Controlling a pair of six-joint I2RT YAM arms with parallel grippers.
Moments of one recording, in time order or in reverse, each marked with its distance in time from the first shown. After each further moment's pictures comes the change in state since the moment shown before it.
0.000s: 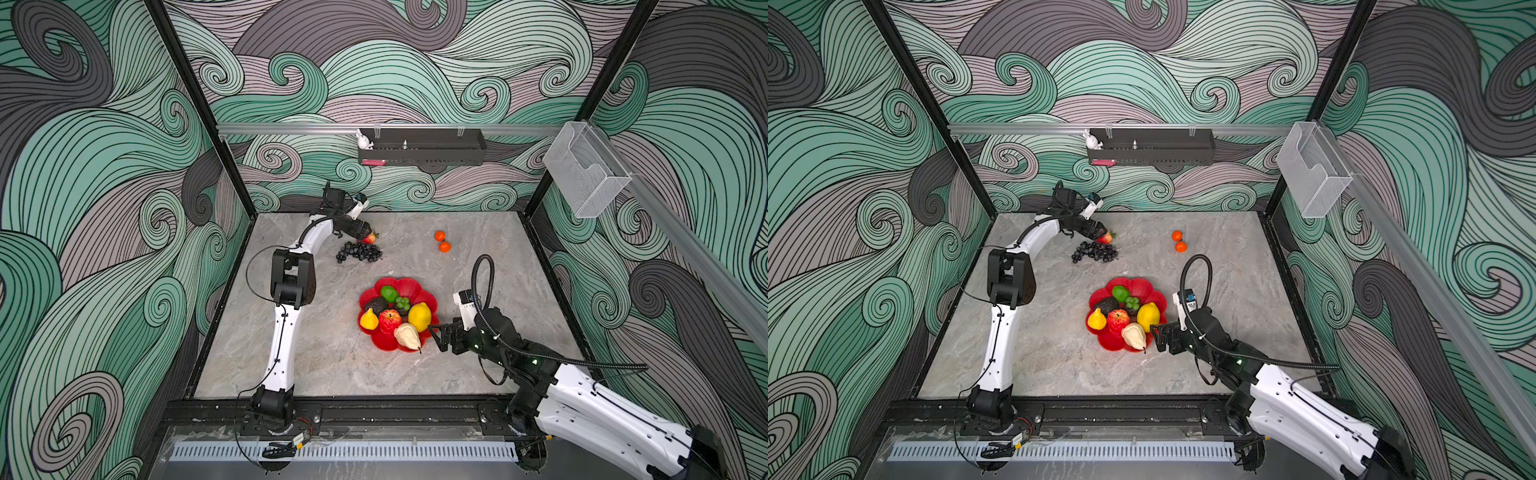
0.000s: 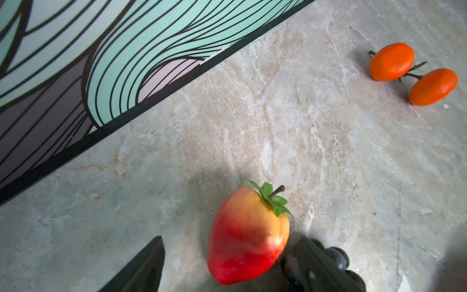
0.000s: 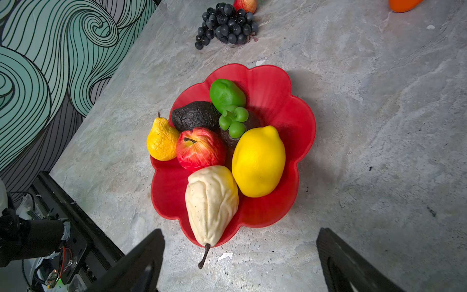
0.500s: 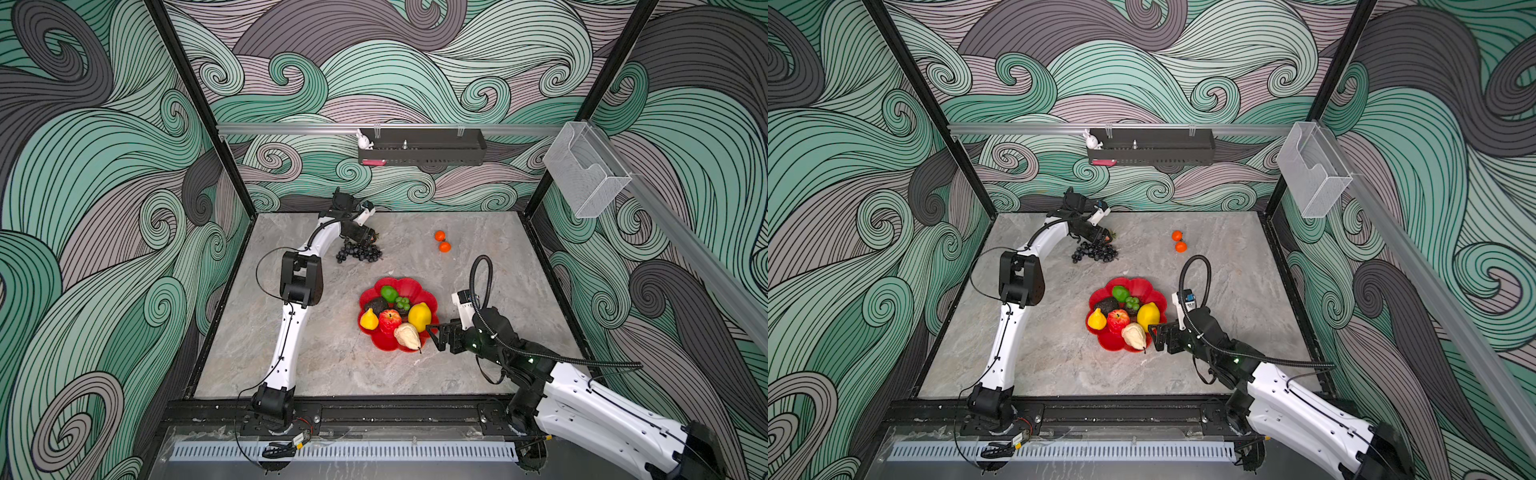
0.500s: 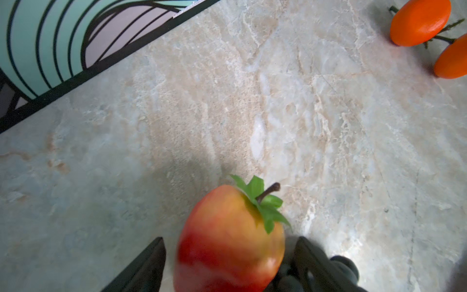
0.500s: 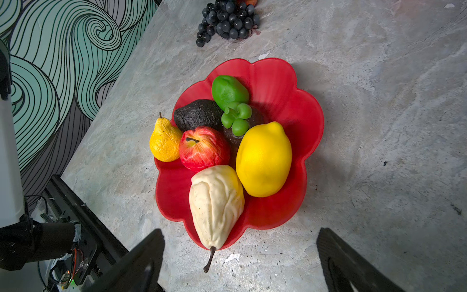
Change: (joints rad) left arm -0.050 0.111 0.139 -0.124 -0.038 -0.007; right arm -0.006 0.022 -0.015 0.040 -0.028 0.036
